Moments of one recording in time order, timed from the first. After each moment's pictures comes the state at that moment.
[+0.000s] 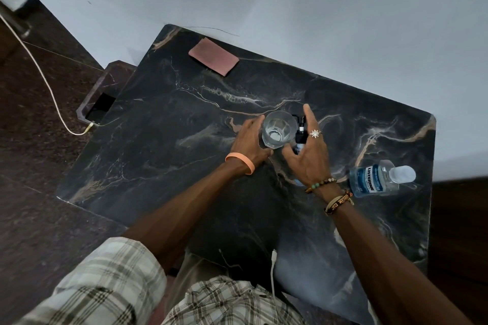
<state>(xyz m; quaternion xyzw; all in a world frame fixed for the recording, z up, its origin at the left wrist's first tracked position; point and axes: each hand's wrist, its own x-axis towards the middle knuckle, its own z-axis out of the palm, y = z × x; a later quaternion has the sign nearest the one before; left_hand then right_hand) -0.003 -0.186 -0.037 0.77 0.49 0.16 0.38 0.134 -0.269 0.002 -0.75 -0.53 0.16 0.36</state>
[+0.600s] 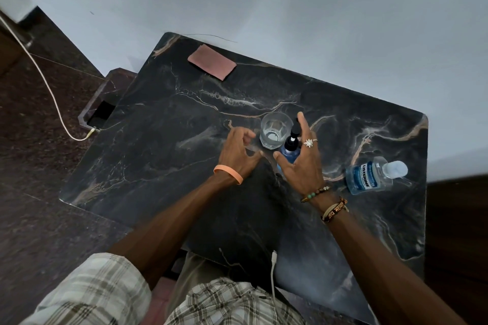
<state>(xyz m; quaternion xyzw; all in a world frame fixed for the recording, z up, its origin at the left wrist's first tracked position) -0.034 -0.209 -0.032 0.75 0.49 0.26 0.36 0.121 -0.289 0.002 -0.74 -0.51 0.20 0.39</state>
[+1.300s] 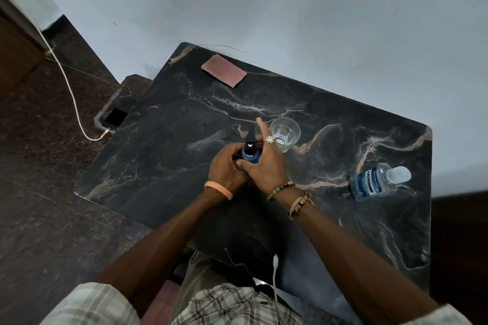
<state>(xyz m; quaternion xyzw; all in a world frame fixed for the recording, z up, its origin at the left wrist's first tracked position) -0.081 -0.233 -0.024 0.75 0.50 0.28 0.34 0.039 -0.264 0.020 -0.70 -0.50 0.35 0.38</state>
